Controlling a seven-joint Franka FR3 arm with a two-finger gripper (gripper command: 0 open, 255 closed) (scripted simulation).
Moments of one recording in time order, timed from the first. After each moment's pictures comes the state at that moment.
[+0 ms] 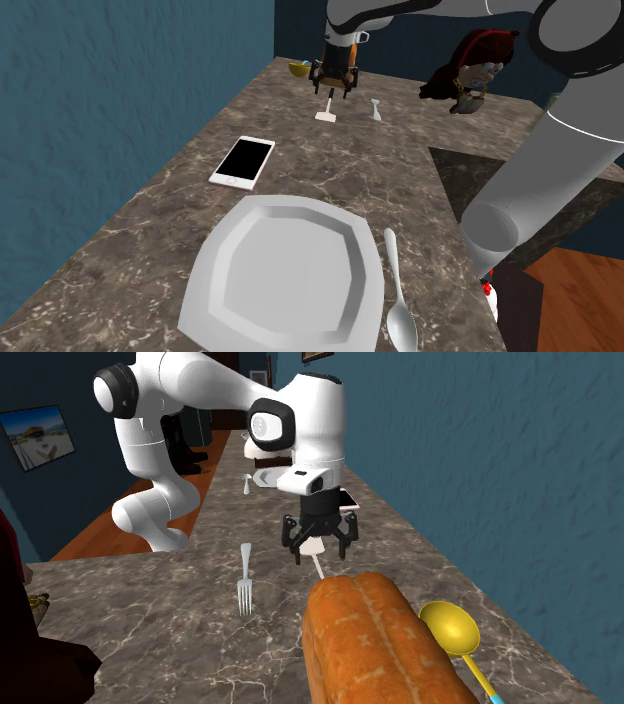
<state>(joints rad) -0.24 0.01 0.08 -1.89 -0.05 1.94 0.87</state>
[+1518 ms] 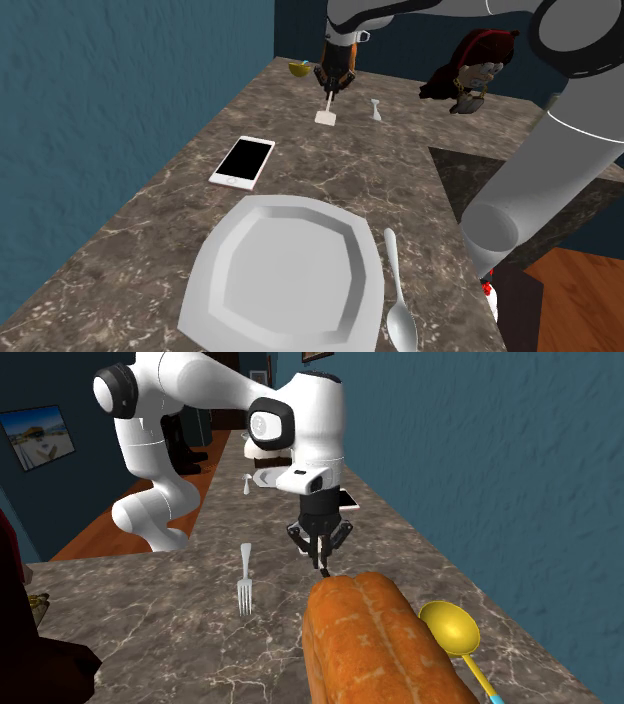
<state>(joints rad) -0.24 0.01 0.08 -1.88 -0.05 1.93 0.86</state>
